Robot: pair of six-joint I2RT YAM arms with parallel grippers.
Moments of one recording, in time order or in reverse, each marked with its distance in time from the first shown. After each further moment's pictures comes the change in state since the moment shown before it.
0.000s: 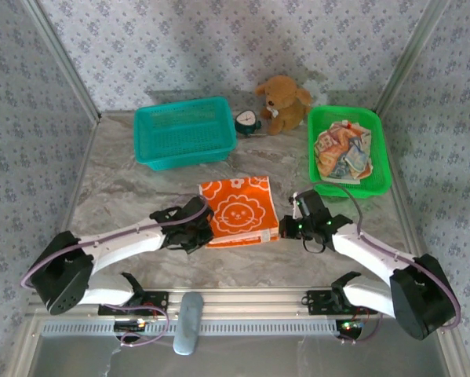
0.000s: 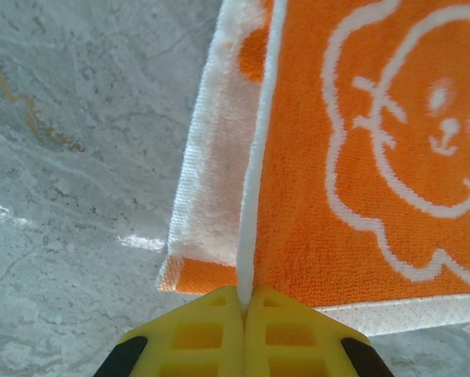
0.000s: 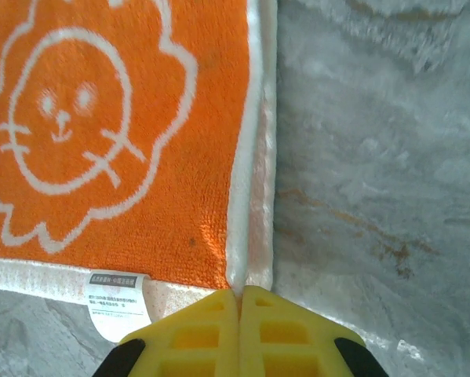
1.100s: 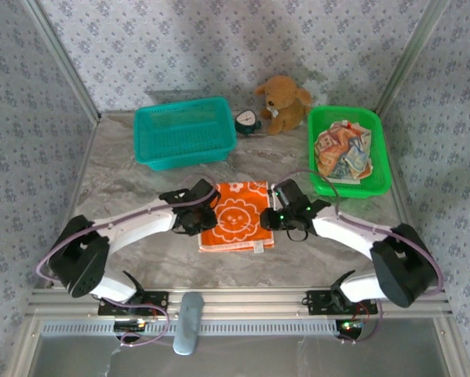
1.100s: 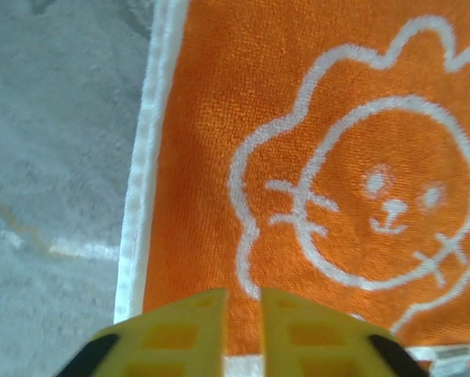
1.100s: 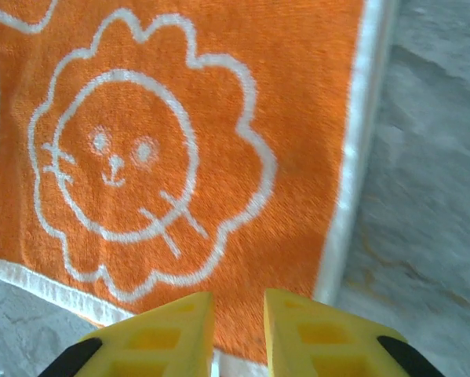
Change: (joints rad) left arm 0.067 0.172 0.219 -0.123 -0.052 0.248; right arm 0.127 0.255 0.214 0.020 0.019 -0.040
